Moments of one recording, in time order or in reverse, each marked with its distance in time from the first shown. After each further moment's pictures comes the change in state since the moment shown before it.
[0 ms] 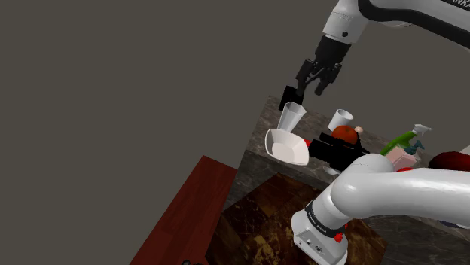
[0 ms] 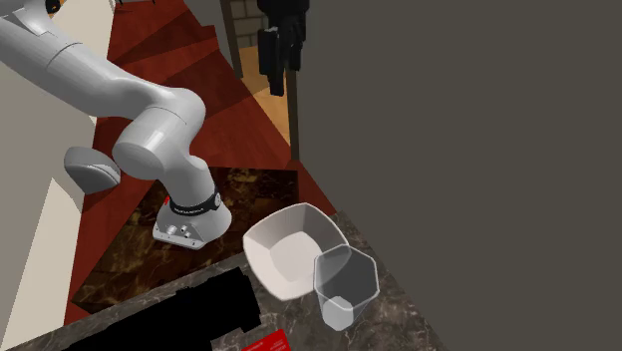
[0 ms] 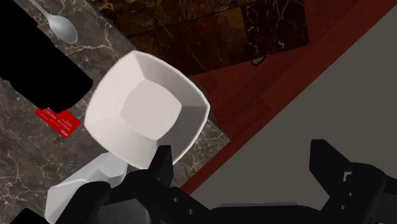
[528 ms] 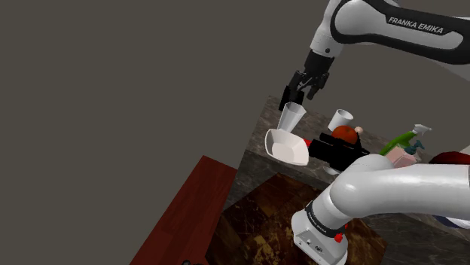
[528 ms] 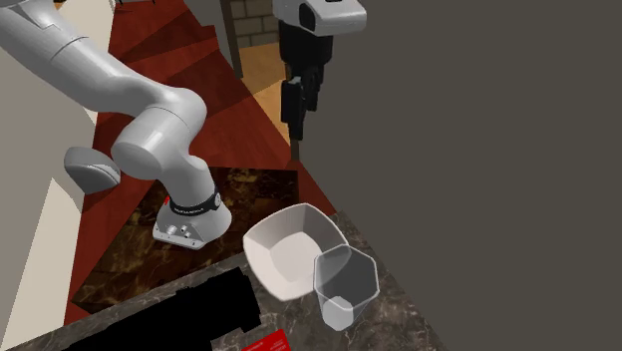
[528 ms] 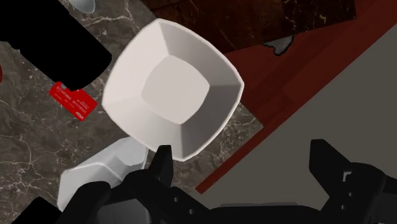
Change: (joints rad) arm -0.030 0.090 -0.059 -0.082 -0.092 0.171 -0.075
